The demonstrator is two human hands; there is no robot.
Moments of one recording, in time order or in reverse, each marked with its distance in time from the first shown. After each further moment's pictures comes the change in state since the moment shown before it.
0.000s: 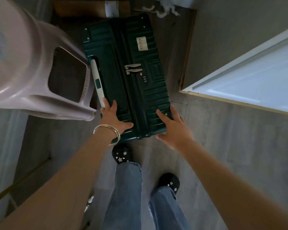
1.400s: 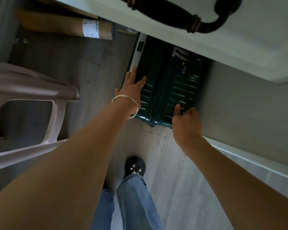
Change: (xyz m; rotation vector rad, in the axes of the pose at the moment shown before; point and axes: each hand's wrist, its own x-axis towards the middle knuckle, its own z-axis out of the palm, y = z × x) left_hand 0.179 0.242 -0.034 0.300 0.002 0.323; right_hand 0.148 0.056 -0.201 -0.427 0.007 0.174
